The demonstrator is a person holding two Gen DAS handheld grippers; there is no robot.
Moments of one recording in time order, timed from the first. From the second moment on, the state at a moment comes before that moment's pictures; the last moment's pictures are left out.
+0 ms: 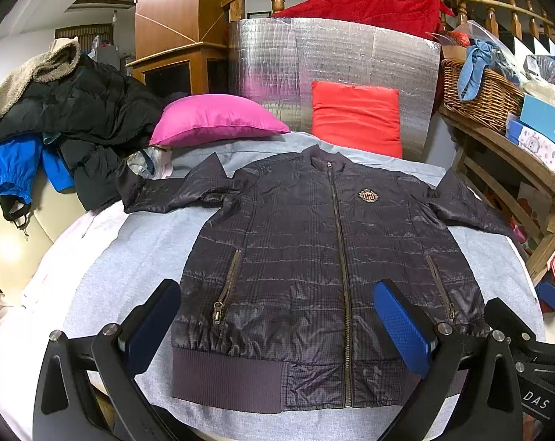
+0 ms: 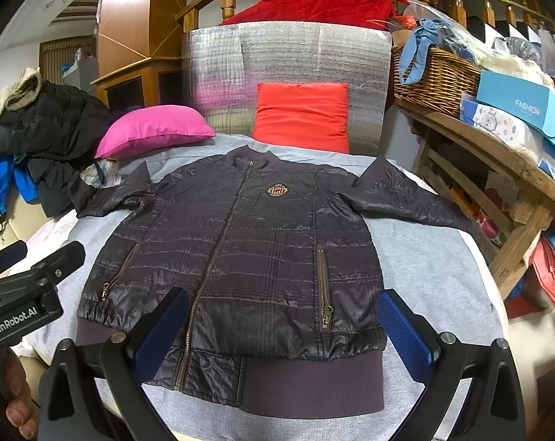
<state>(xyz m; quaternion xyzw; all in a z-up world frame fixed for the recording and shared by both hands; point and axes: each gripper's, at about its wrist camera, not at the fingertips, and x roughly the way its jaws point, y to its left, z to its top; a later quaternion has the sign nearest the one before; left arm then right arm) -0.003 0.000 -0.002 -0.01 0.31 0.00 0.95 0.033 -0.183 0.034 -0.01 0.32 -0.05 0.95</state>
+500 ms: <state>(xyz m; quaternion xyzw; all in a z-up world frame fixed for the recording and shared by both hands) -0.006 0.002 0.000 -0.01 0.31 0.00 0.95 0.031 -0.182 0.036 -0.02 0.32 -0.04 0.95</state>
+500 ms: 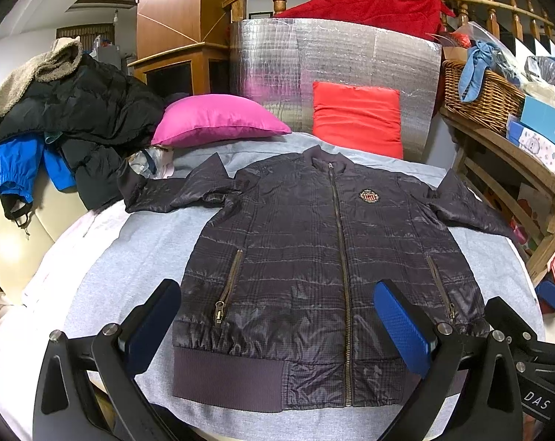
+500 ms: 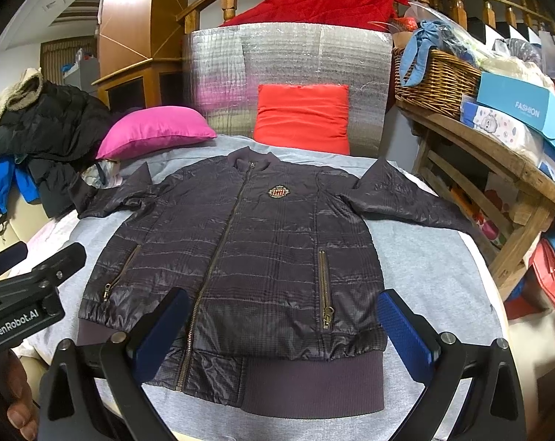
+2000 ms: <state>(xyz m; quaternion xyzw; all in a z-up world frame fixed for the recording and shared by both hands) 0.105 0.005 -0.104 0.01 0.42 0.06 0.91 0.123 -0.514 -0.063 0.47 0.30 -0.06 0.83</state>
